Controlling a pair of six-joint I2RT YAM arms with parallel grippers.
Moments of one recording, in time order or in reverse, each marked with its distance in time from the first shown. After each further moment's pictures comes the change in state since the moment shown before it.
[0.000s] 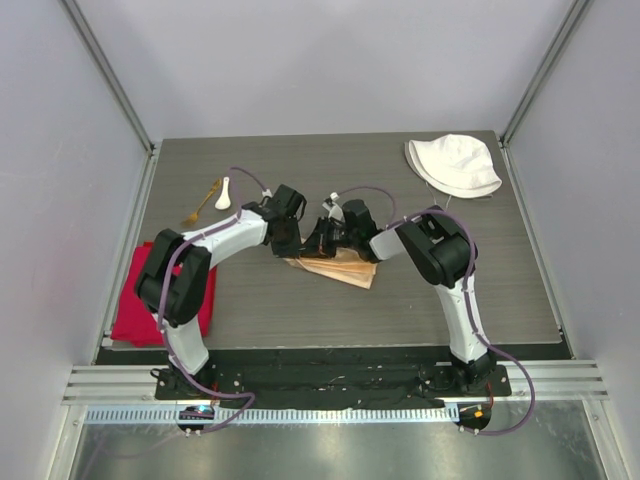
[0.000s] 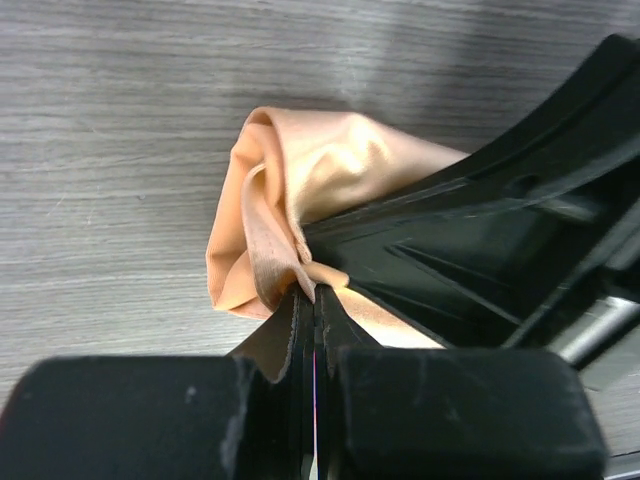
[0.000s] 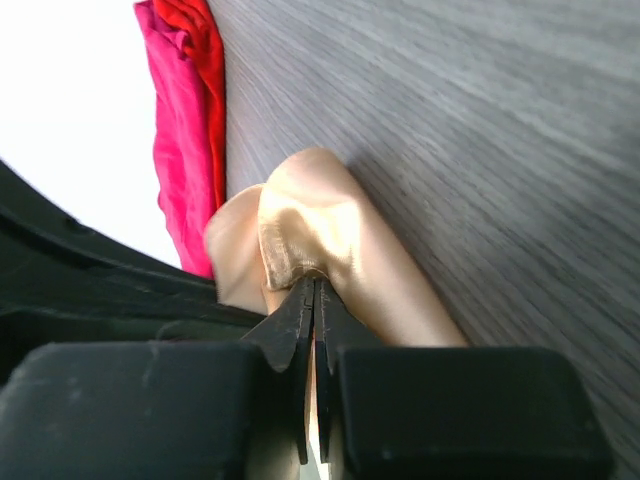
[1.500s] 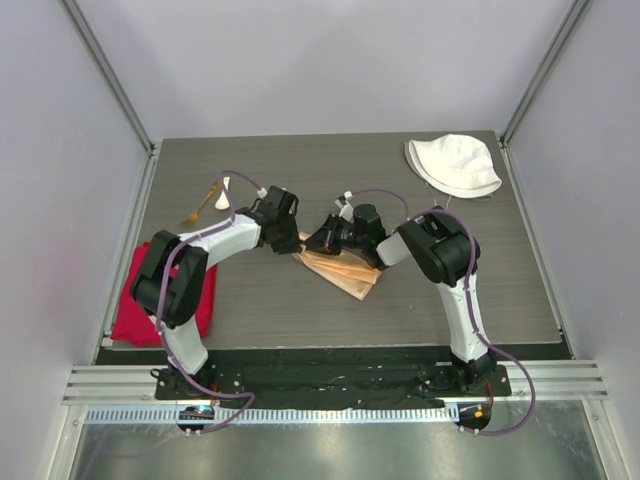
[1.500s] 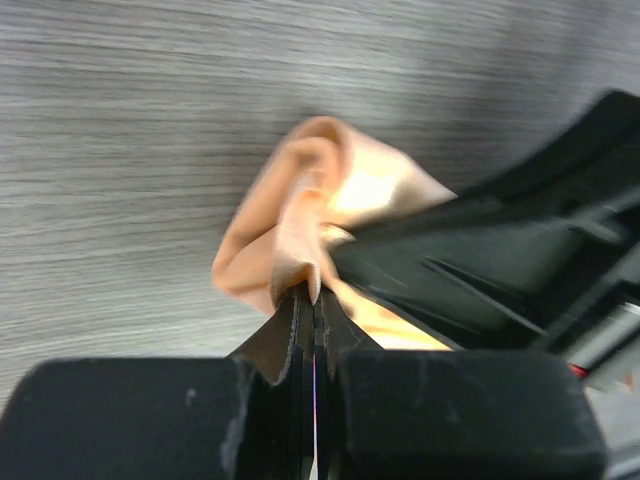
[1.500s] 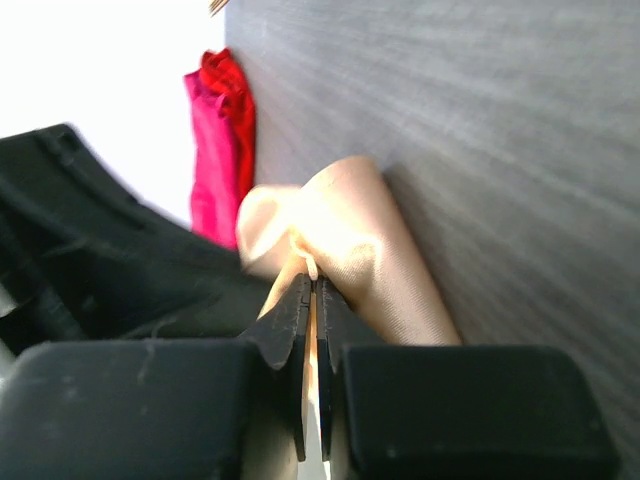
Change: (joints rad) left arm 0.039 -0.027 -0.098 0.198 0.047 -0.014; right arm -0.029 0.006 -0.116 0.277 0.074 0.132
